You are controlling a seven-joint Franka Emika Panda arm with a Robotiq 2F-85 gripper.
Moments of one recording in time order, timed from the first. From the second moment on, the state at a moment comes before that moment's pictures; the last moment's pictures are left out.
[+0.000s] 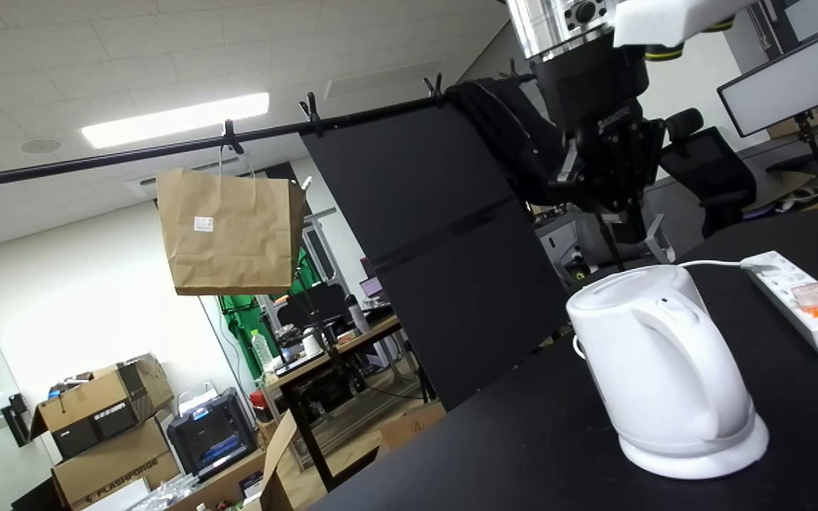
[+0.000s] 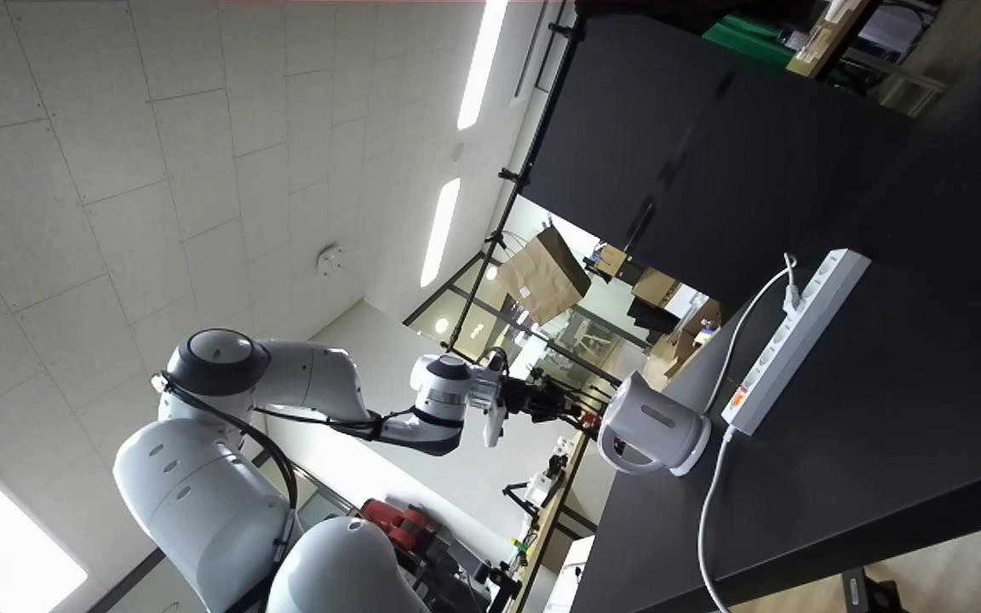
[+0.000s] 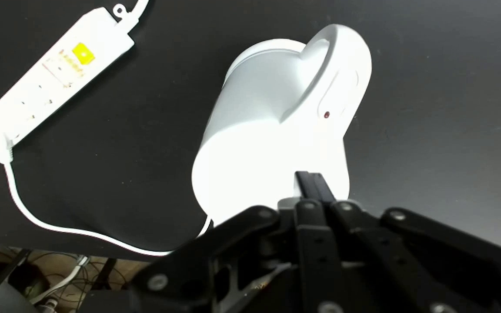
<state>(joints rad) 0.29 0.13 0.11 -2.23 -0.42 2.57 0.71</state>
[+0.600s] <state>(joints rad) 0.28 0.12 0.11 -2.23 -0.44 2.53 0.72</state>
